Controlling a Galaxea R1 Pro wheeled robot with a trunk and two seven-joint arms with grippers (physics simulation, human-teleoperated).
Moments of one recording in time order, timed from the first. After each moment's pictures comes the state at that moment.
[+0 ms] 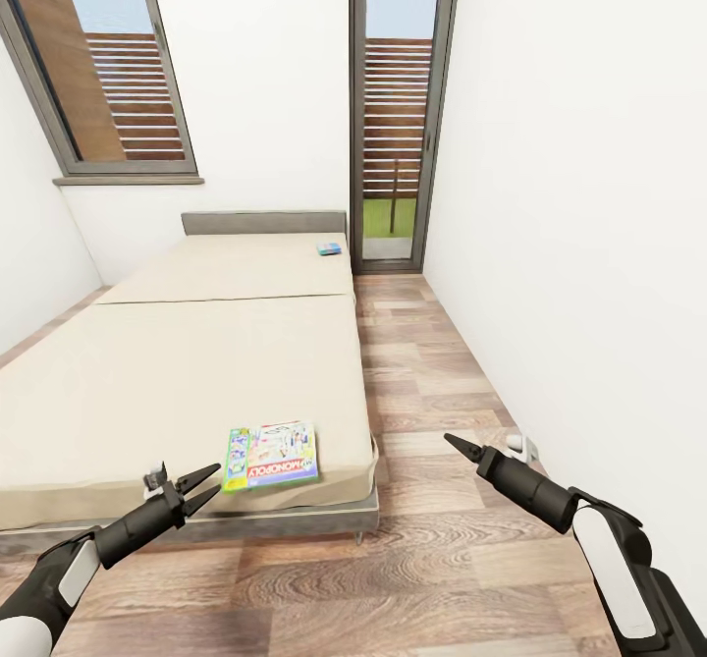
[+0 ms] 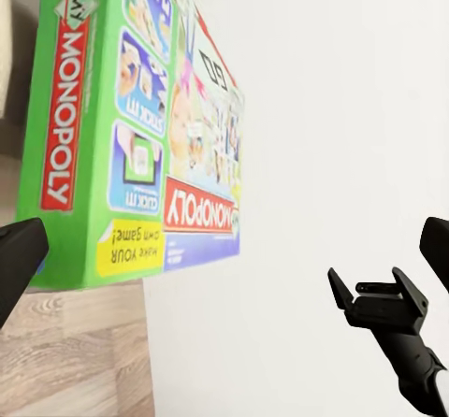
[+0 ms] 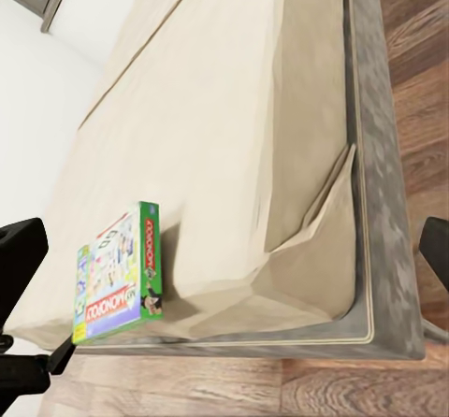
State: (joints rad) left arm -0.56 0.27 0.41 -0.49 0.33 0.64 -1.27; right arm -0.29 -0.13 -0.16 -1.43 -0.74 0.75 0.40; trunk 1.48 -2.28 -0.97
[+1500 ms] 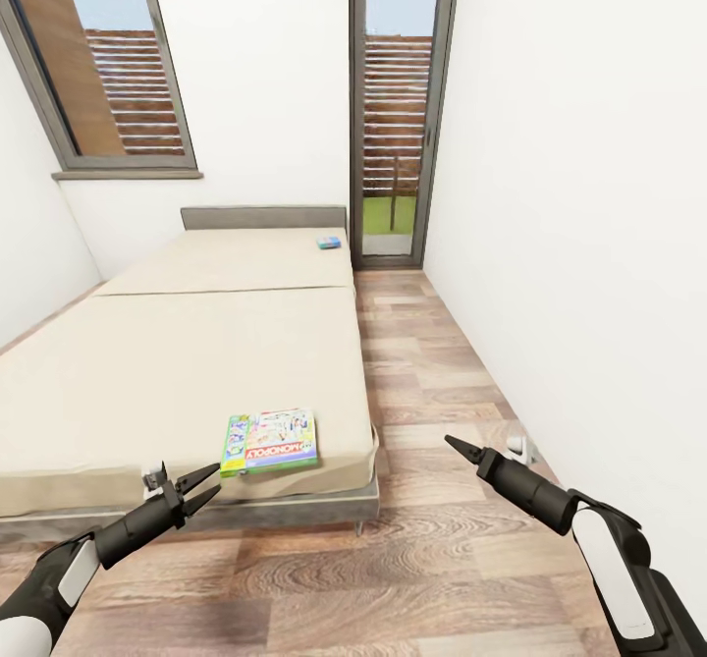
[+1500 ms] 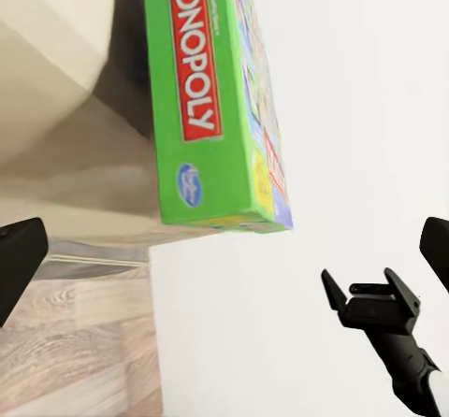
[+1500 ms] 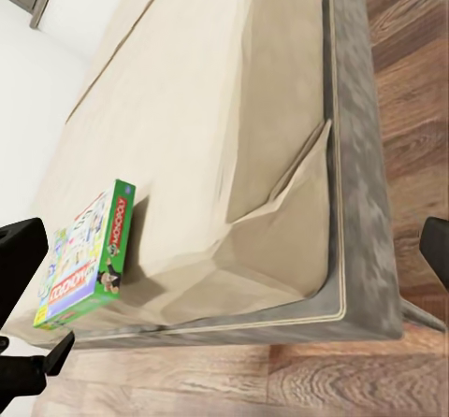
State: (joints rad) left arm -0.56 0.27 0.41 -0.49 0.33 0.65 -1.27; right arm -0.29 -0.13 -0.16 -1.41 -0.74 0.74 0.40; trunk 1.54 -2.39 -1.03
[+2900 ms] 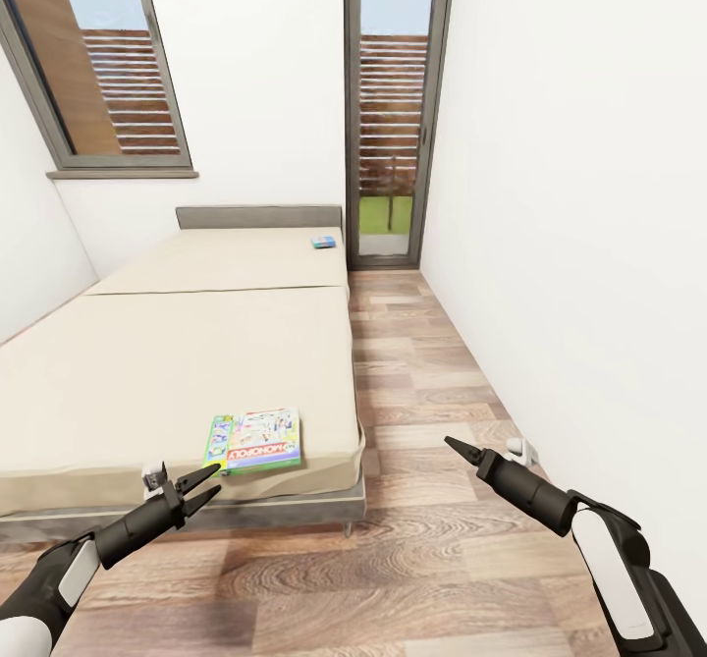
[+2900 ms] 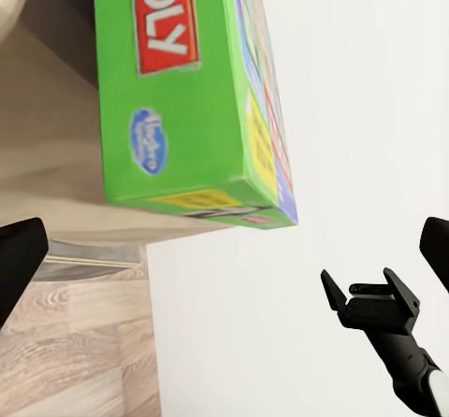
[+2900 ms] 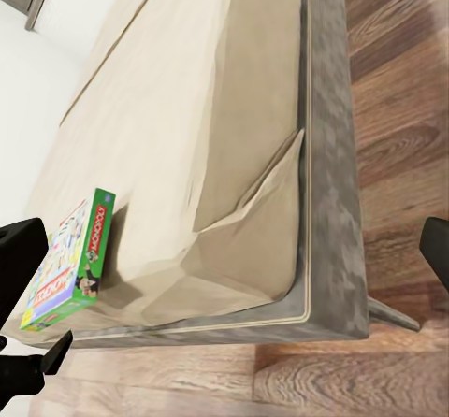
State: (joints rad) left arm -0.56 0.27 0.41 -0.49 0.33 0.65 -1.27; right arm -0.29 -0.13 -0.16 -1.40 -0.74 0.74 0.40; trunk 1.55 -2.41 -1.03
